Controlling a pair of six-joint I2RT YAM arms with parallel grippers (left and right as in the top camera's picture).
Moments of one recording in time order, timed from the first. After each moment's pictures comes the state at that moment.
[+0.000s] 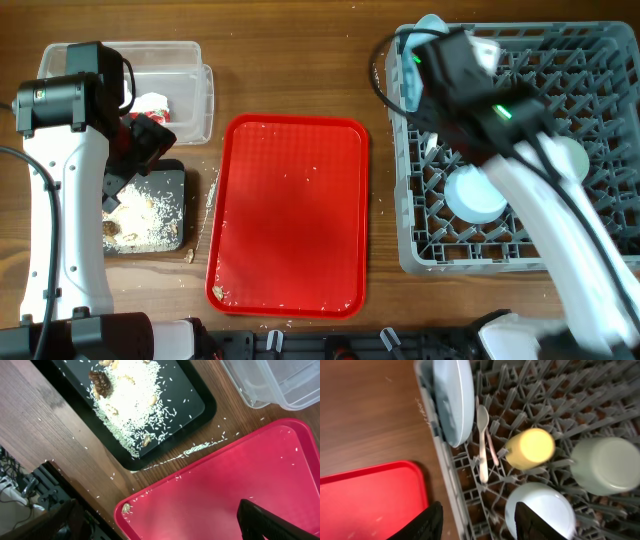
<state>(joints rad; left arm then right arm) 0.11 1.55 1.63 -1.58 -0.15 -0.83 0.43 1.46 1.62 -1.21 0.42 0.59</state>
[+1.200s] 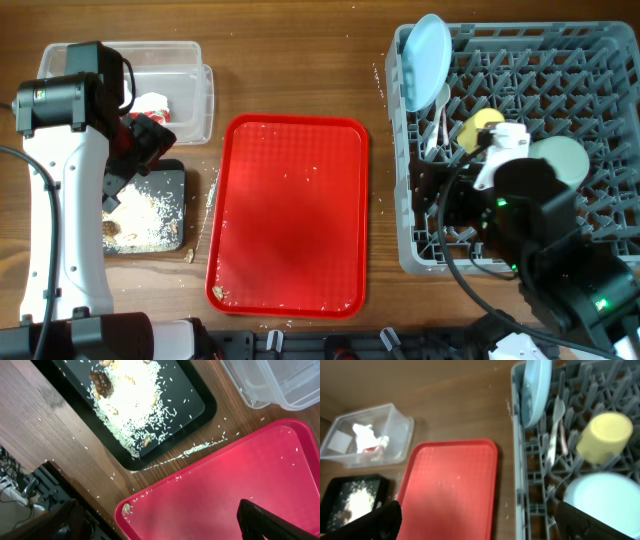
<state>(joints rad) 0.11 1.55 1.63 -1.57 -0.15 -0.83 0.46 0.84 1.11 -0.88 0.09 0.49</state>
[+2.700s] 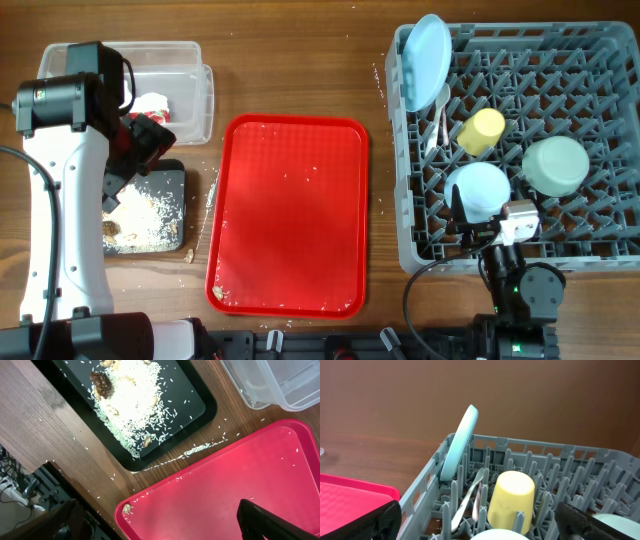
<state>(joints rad) 0.11 1.55 1.63 -1.57 -0.15 -0.83 -0.07 0.02 0.01 0.01 -0.16 -0.09</state>
